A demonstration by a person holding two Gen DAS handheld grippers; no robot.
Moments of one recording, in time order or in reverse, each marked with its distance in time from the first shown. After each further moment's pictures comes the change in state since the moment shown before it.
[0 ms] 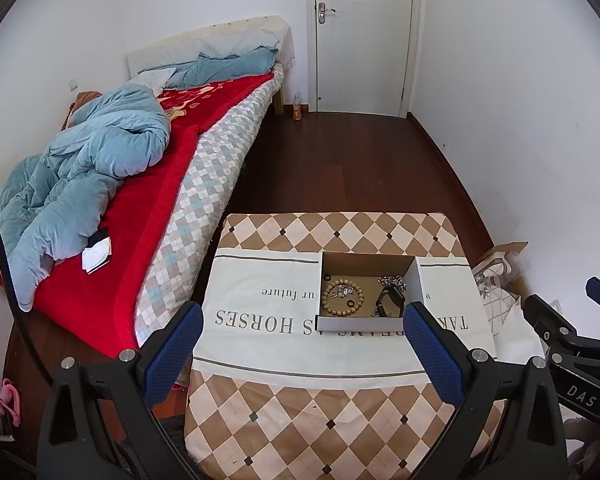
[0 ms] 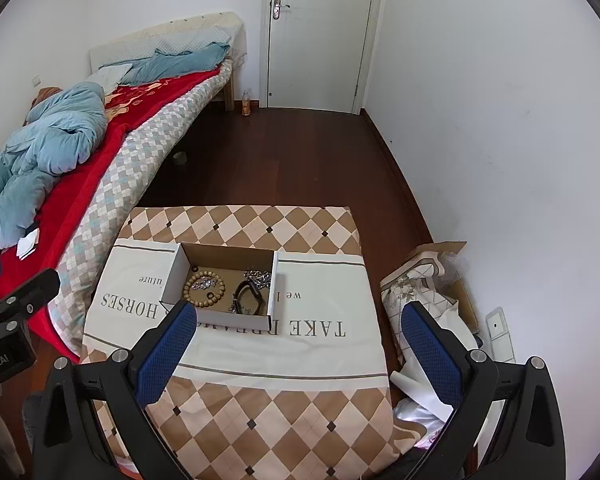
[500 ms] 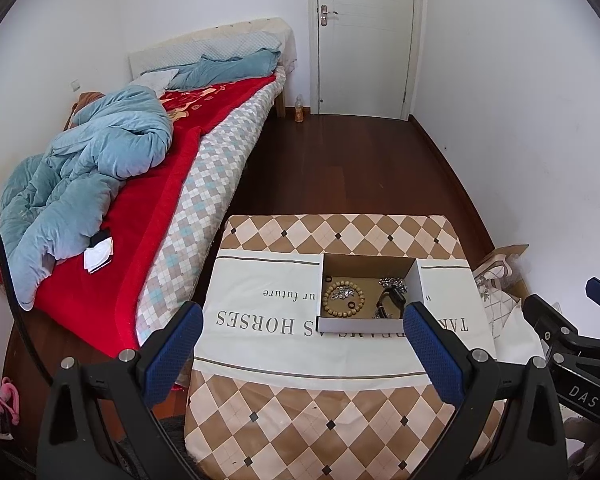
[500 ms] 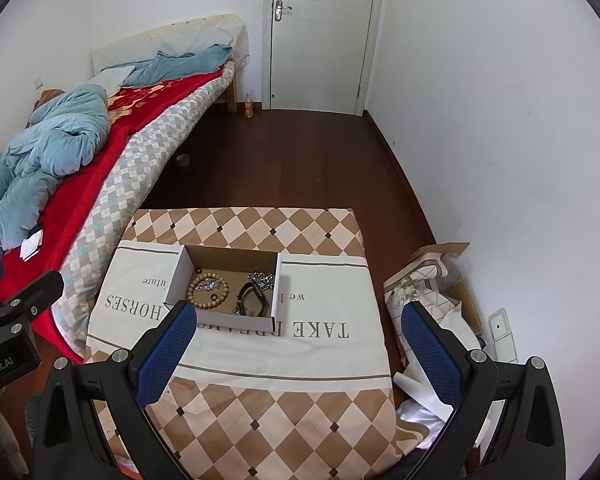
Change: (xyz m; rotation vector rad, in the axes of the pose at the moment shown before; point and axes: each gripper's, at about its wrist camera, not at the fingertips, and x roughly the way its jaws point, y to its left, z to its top) left arm -0.001 -0.001 -0.002 -0.002 -0.009 0.008; right arm -0.003 0.001 0.002 0.004 -0.004 0.014
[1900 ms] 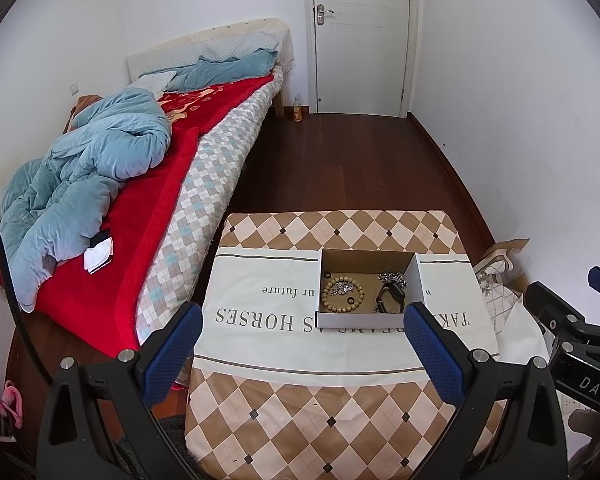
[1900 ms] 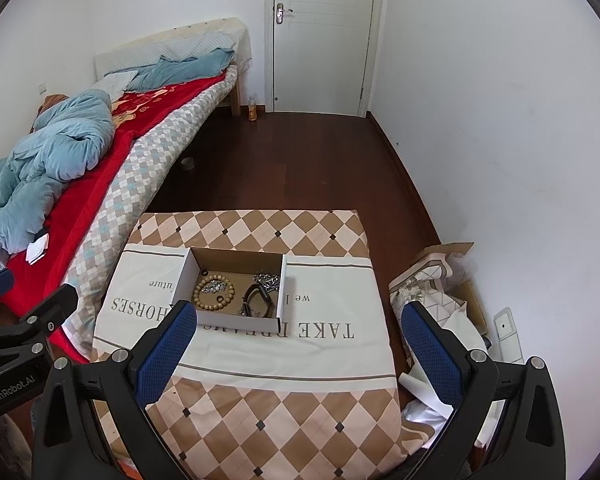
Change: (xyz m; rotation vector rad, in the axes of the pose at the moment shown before) left arm -0.002 -0.004 -0.007 0.014 -0.003 0.002; right arm -0.005 -0.004 -0.001 0.007 -0.011 0.024
